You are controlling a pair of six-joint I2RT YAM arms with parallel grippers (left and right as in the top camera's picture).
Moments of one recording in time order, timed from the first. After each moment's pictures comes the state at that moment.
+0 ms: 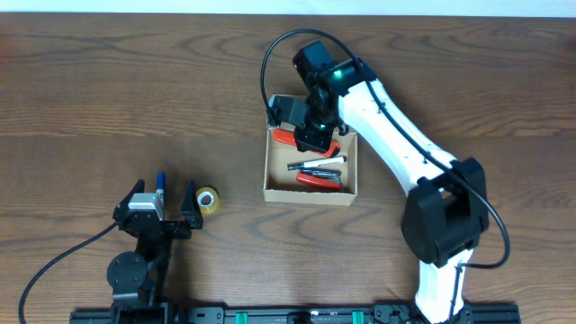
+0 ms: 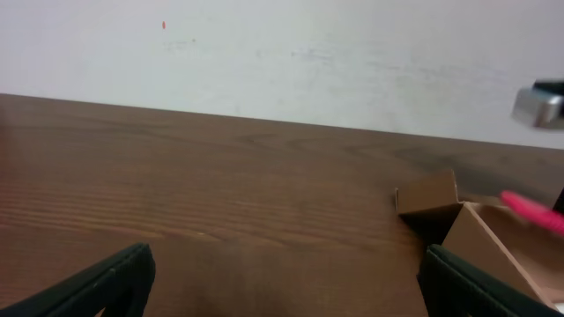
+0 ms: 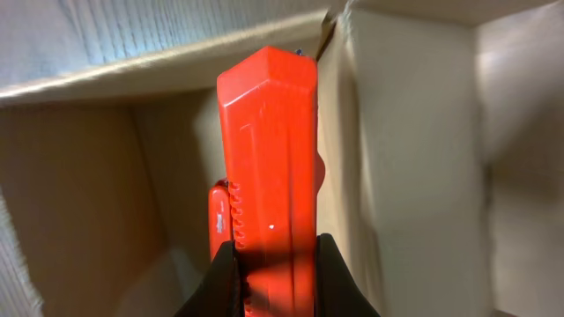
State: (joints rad) left arm 0.04 0.01 0.02 -0.09 0.12 -0.12; right arm 0.51 2.06 1.78 -1.15 -0.24 -0.76
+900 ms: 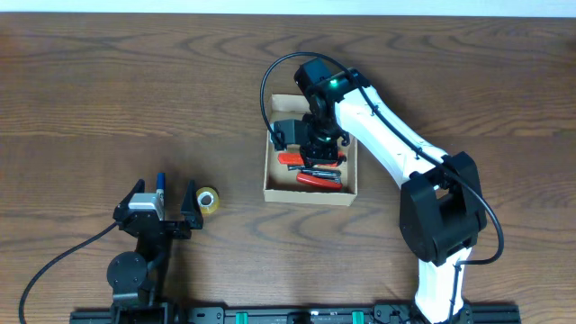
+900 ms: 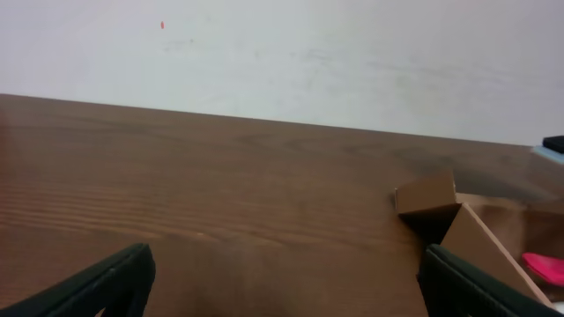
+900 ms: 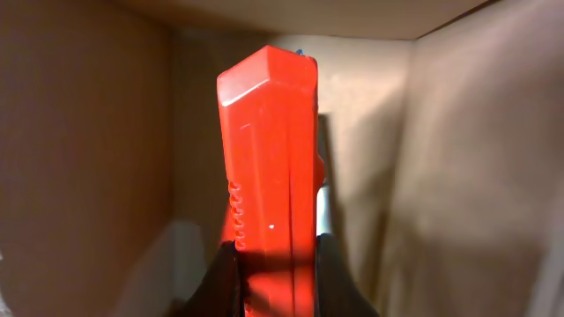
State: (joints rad) left arm 0.04 0.01 0.02 -0.09 0.13 -0.12; right arm 0.51 2.07 1.69 -1.16 -0.24 -1.04
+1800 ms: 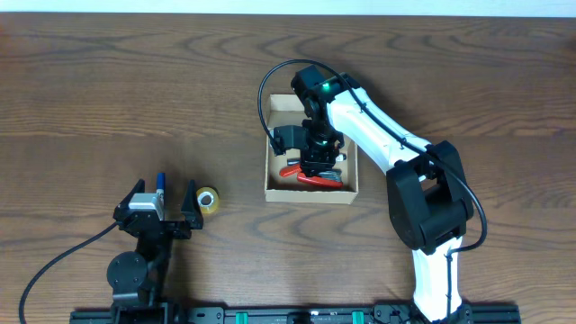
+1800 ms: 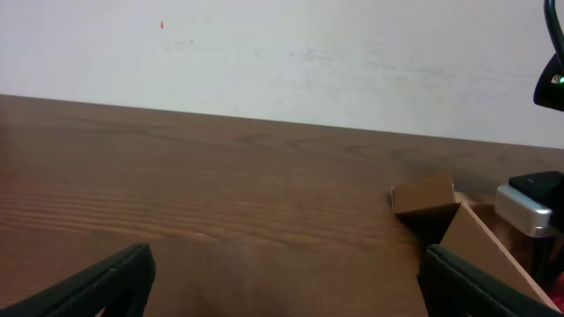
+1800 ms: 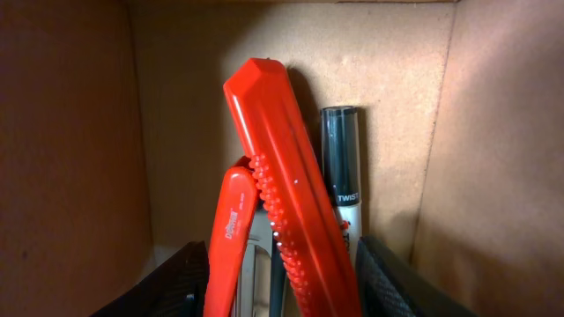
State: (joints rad) left arm 0.04 0.01 0.02 -0.09 0.13 -0.11; right arm 0.51 2.15 1.69 -1.14 -0.23 -1.03
